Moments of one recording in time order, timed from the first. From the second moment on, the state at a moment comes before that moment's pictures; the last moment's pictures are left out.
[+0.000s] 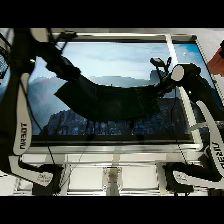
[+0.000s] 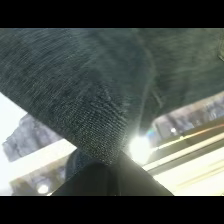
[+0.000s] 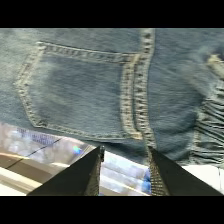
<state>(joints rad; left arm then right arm) -0.34 -1.61 2.09 1.50 -1.83 -1.46 0.20 -1.34 1.33 -1.42 1.27 1.50</state>
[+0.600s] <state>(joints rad) -0.62 -1.78 2.10 1.30 -1.41 -1.64 -0.11 -1.34 1.33 -1.43 1.31 1.50</state>
